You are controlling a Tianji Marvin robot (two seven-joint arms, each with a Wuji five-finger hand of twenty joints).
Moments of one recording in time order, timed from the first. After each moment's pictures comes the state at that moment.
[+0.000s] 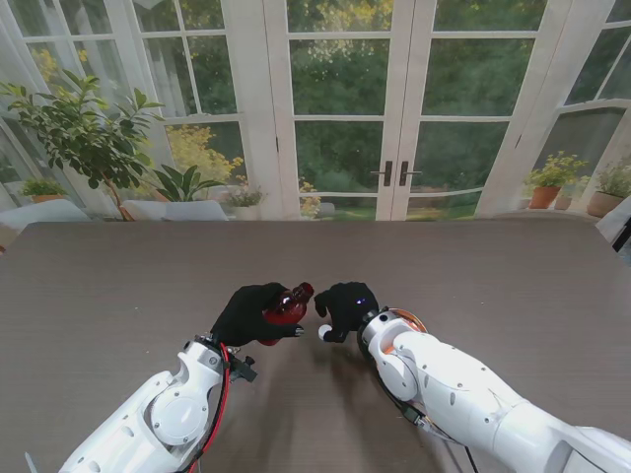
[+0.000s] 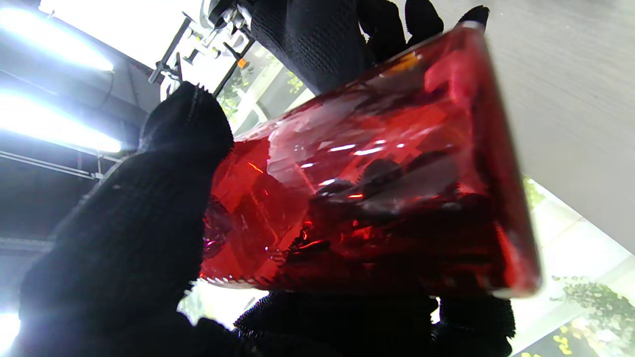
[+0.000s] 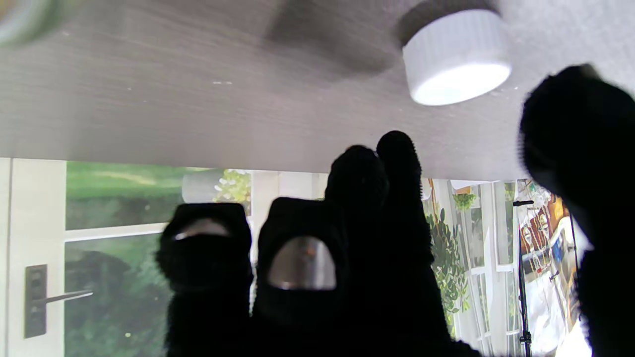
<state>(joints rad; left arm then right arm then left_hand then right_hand) 1.47 -1.19 -1.07 -1.36 0.46 -0.49 0.36 -0.93 -1.26 0.42 -0.83 -0.76 -0.08 -0.50 0.79 -0.81 0.59 -0.24 0.87 0.43 0.59 0.44 1.24 0.37 0.22 0.66 0.96 0.42 0.58 0.47 0.46 0.46 1.18 0.56 0.23 -1.22 1.34 -0.22 0.89 -0.09 0.75 0.43 1.21 -0.08 0.90 0.88 1.30 -0.09 1.44 0.88 0.96 0.15 1.56 0.86</state>
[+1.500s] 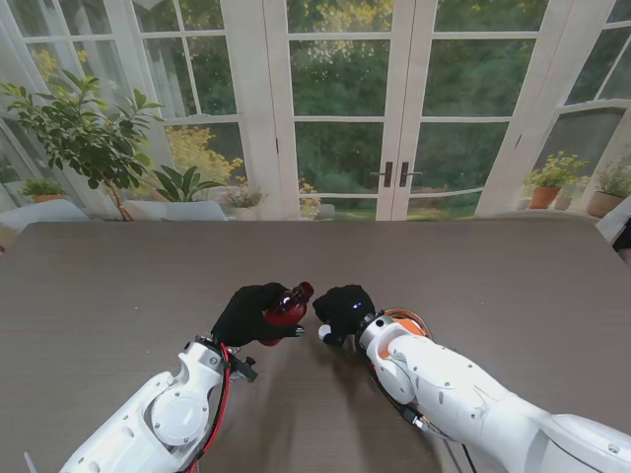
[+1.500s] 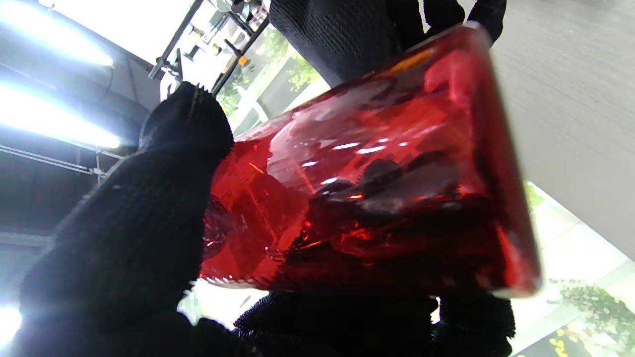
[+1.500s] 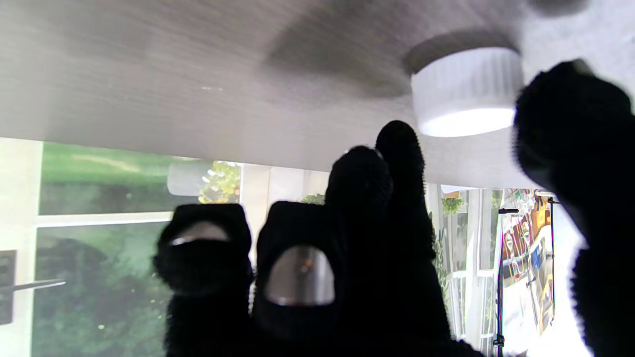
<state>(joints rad) 1.47 -1.20 -1.07 -1.36 0.45 -0.49 0.36 -0.89 -1.32 0.31 -0.68 -0.77 -0.10 -0.63 0.79 -0.81 0.59 -0.24 0.87 0.43 0.59 0.44 1.24 0.37 0.22 0.66 0.96 0.42 0.58 0.47 0.46 0.46 1.18 0.56 0.24 -1.25 1.35 -0.23 0.98 -0.09 0.78 0.43 1.26 -0.08 0.90 0.88 1.30 -0.09 1.47 0.89 0.98 0.15 1.58 0.85</state>
